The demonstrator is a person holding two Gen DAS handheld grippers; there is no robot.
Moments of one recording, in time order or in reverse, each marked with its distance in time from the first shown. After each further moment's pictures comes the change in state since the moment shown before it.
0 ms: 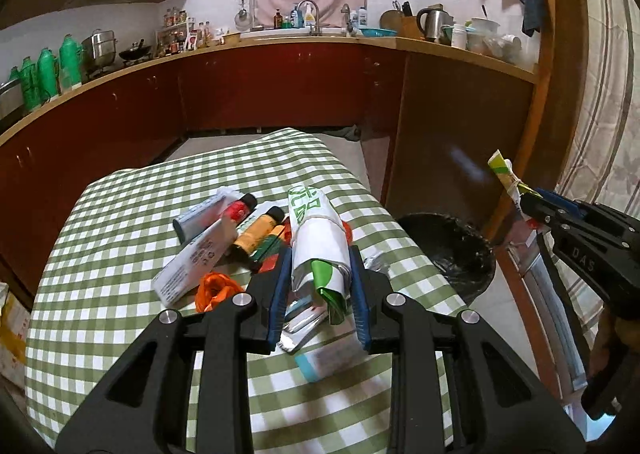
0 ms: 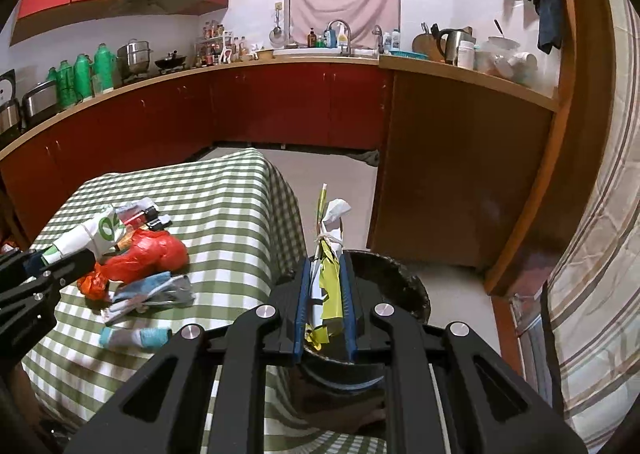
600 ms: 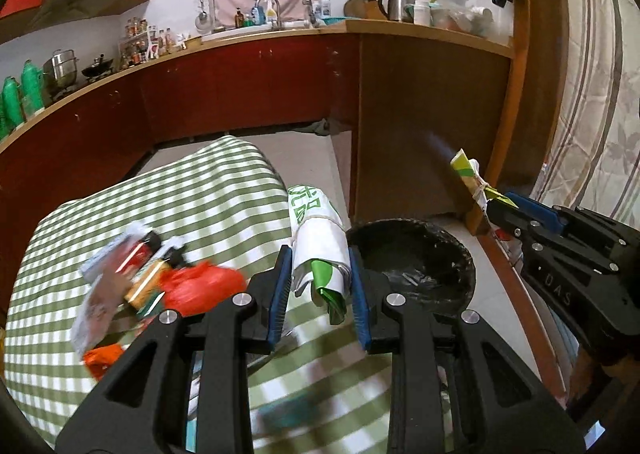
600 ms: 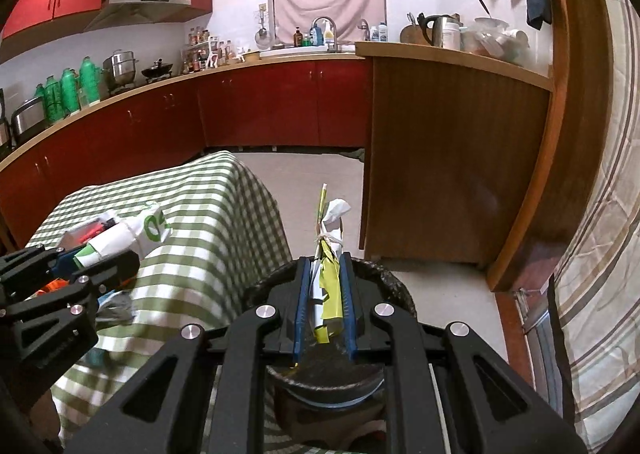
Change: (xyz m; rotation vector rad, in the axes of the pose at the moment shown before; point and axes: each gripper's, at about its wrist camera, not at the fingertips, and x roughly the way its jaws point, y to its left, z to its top) left arm 0.068 -0.081 0.028 0.090 0.020 -0.066; right arm 0.044 -0.049 0.000 0.055 -0.004 0.003
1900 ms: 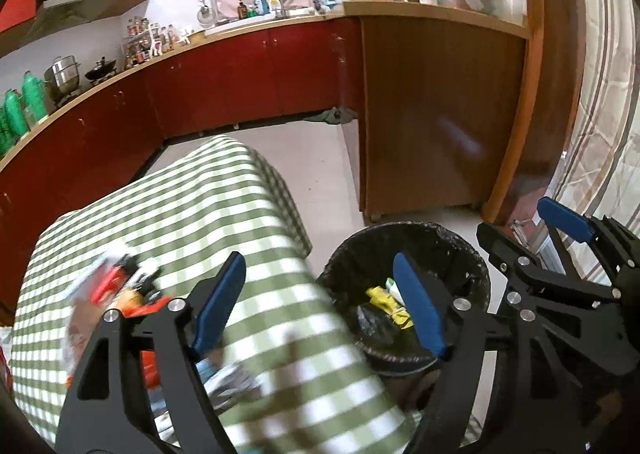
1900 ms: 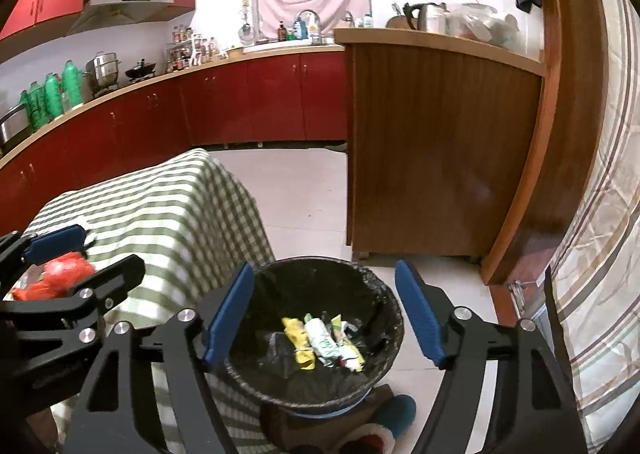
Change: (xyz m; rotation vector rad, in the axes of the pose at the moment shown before) left arm 0.031 -0.023 0.019 0.022 0.047 0.077; right arm 0.018 -0.012 0.006 0.023 0.018 -0.031
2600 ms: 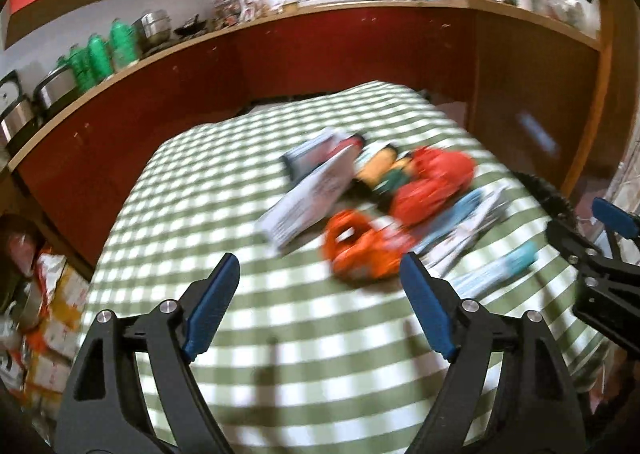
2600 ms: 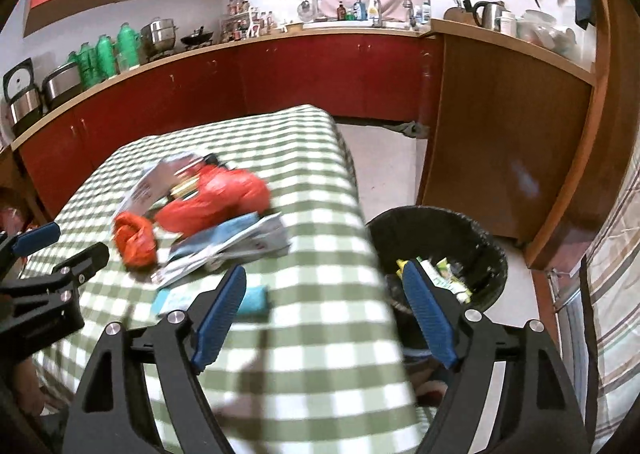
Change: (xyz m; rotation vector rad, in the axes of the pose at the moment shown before) left arm -0.098 0.159 -0.112 -0.141 0.086 0.246; right arm -0.052 0.134 -0.056 -0.082 0.085 0.136
